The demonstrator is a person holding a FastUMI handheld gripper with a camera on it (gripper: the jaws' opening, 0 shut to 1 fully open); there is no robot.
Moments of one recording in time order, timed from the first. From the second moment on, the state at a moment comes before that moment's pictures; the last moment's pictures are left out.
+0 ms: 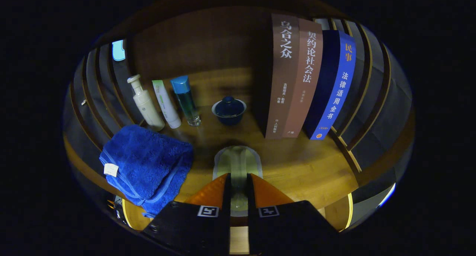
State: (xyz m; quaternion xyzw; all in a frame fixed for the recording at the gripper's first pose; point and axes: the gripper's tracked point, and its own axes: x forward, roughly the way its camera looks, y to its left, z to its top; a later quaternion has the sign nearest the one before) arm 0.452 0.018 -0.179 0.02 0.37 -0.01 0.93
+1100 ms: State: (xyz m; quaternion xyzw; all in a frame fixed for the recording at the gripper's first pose) arm 0.226 0.053 -0.039 -0.02 0.03 0.06 1.00
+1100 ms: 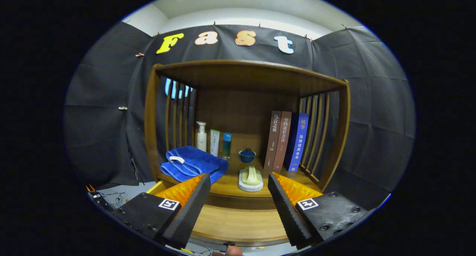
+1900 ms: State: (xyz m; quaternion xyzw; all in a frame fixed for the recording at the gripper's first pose) arm 0.148 0.030 -0.201 0.06 0.01 0.07 1.00
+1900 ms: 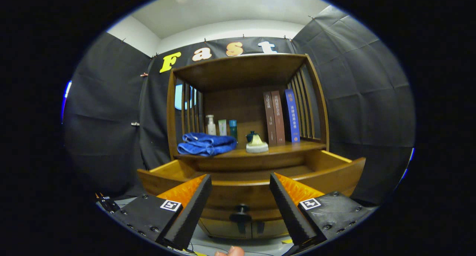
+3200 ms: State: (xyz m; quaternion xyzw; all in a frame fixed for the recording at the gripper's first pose) arm 0.266 0.035 -0.256 0.04 0.05 0.03 1.00
